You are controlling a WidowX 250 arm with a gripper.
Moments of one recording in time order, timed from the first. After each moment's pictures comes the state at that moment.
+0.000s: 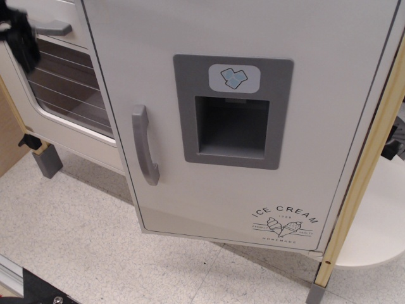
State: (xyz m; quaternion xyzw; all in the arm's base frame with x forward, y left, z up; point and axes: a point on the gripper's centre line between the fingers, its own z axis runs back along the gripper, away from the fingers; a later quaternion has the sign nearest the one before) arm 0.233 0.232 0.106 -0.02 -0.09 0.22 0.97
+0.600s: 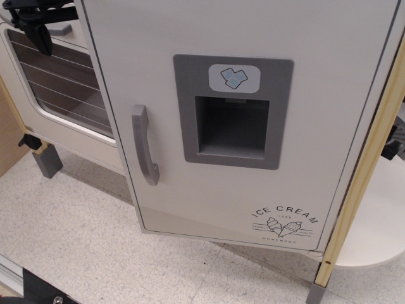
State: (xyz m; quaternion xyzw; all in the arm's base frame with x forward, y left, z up) arm 0.295 0.186 0.107 0.02 -0.13 0.33 0.93
